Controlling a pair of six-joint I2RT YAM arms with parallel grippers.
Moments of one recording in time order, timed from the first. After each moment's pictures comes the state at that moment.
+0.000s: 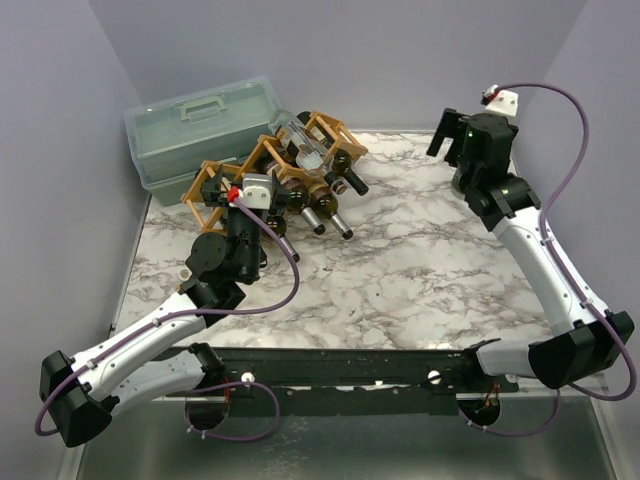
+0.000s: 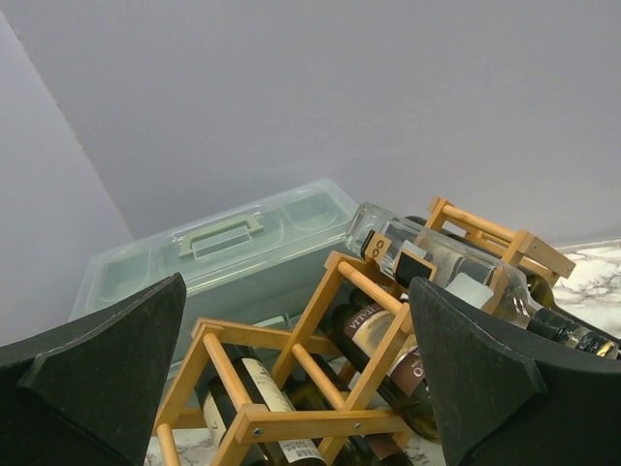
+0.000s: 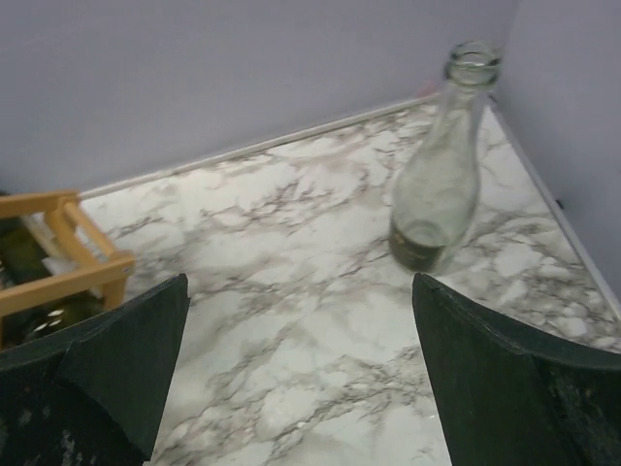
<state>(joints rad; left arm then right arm) -0.84 0.90 0.76 0.59 -0.76 0.51 0.36 1.32 1.40 -0.33 0.49 0.26</state>
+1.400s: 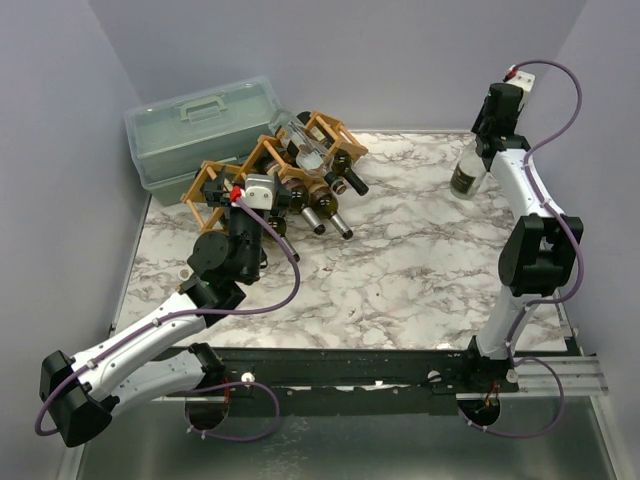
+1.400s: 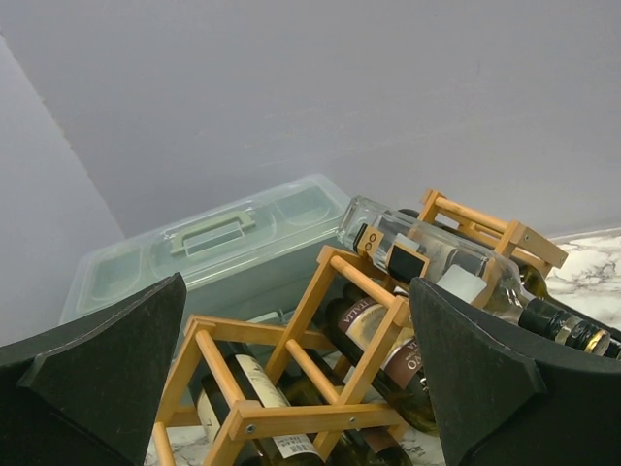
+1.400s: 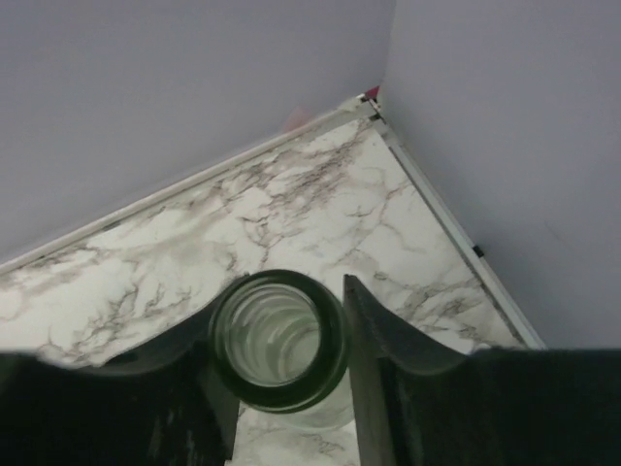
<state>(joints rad) -0.84 0.90 0.76 0.56 -0.74 0.49 -0.02 1.90 1.73 -0.19 0.43 0.18</state>
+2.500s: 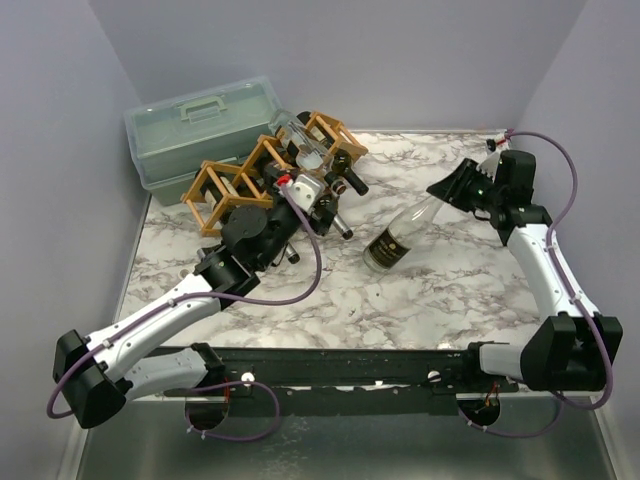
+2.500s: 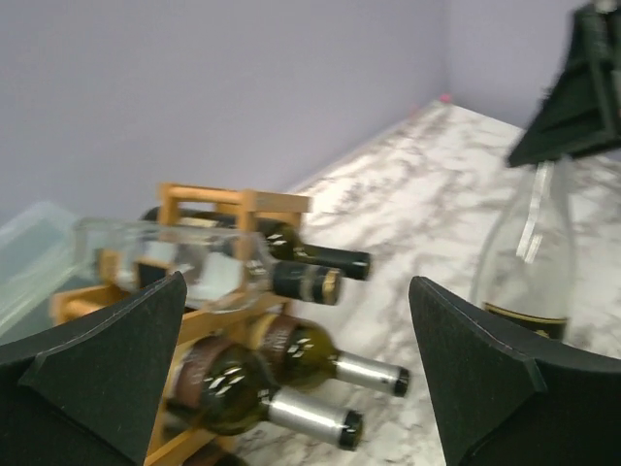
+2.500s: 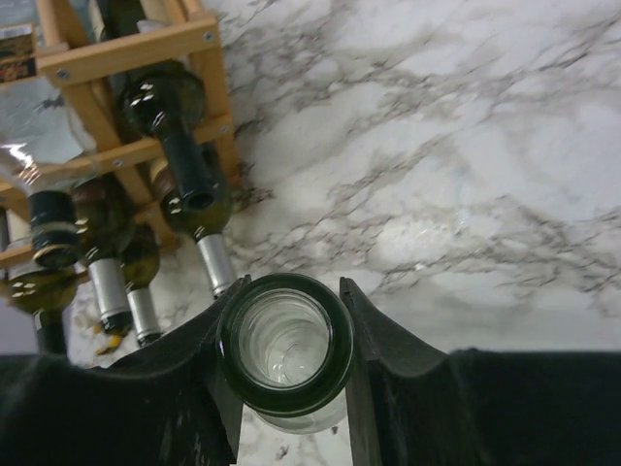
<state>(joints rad) -0.84 1.03 0.89 0.29 -0.27 0.26 -0.03 1.29 1.08 -0.30 -0.42 0.47</state>
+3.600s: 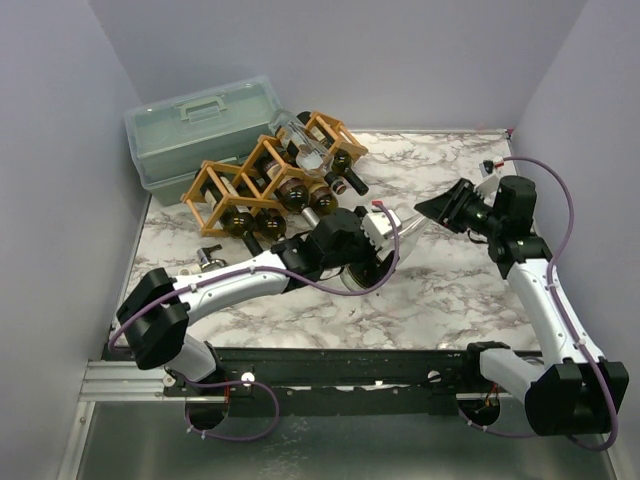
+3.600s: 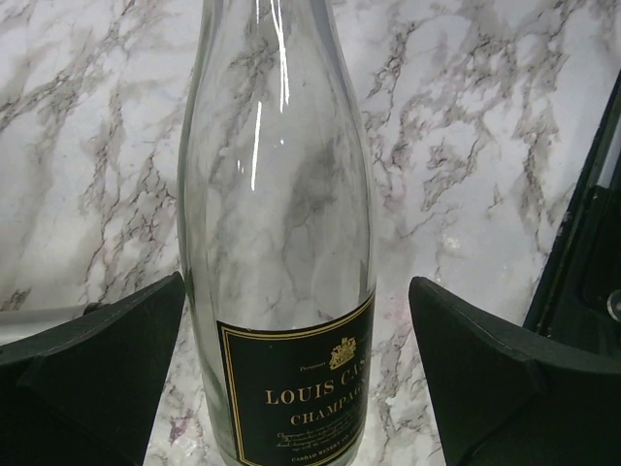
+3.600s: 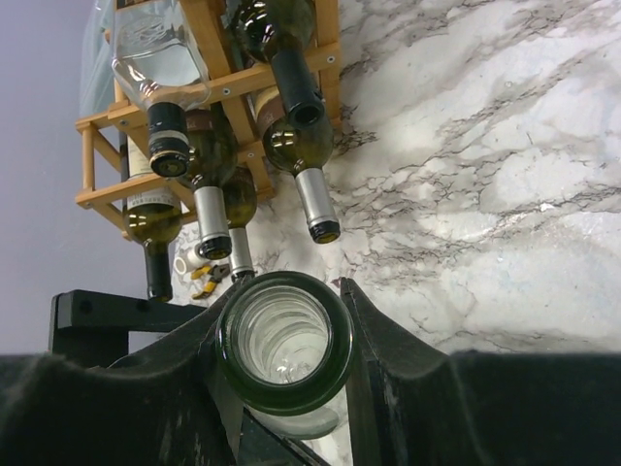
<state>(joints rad) -0.99 1.50 1.07 0.01 0.14 -0.01 0.02 1.06 0.86 -0.20 -0.59 0.69</state>
